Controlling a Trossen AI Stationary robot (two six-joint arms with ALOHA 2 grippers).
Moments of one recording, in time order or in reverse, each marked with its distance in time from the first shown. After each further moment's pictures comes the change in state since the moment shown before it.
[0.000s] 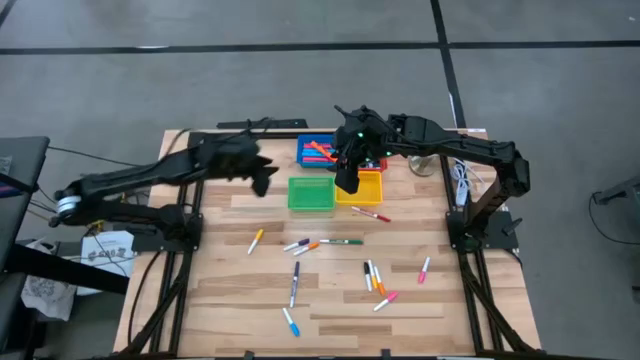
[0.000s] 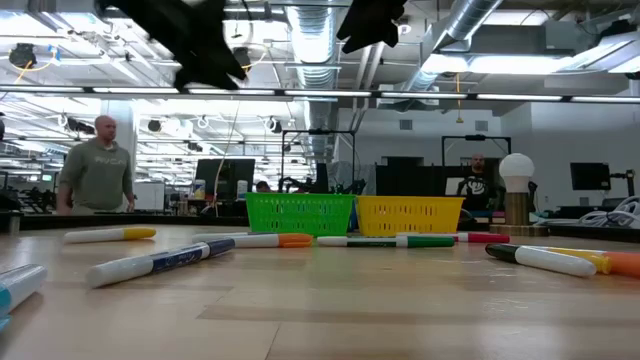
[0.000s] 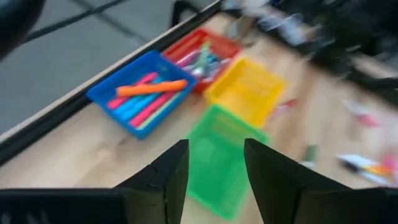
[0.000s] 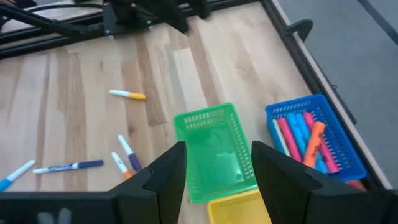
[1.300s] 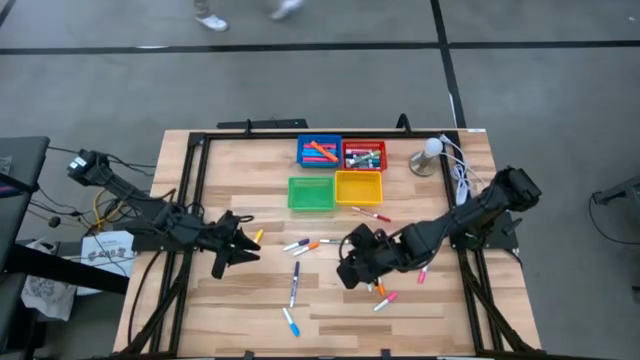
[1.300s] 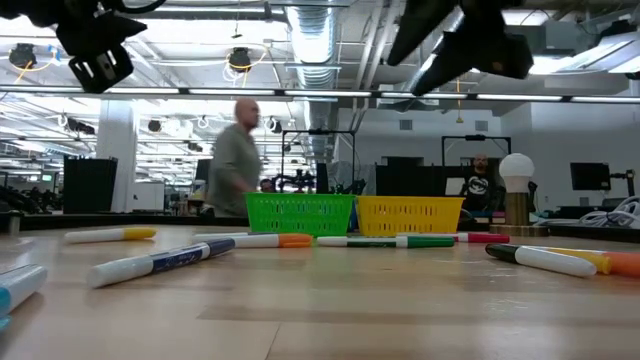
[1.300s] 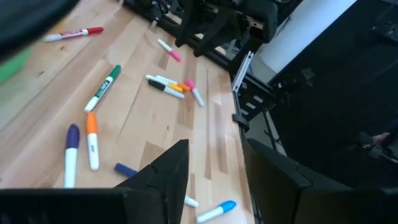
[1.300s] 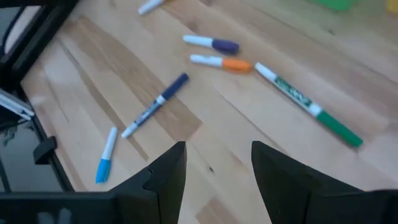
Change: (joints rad) left arm -0.882 -0.270 -0.444 0.429 -0.240 -0.453; right arm 0.663 0.000 -0.496 0.276 0.415 1.175
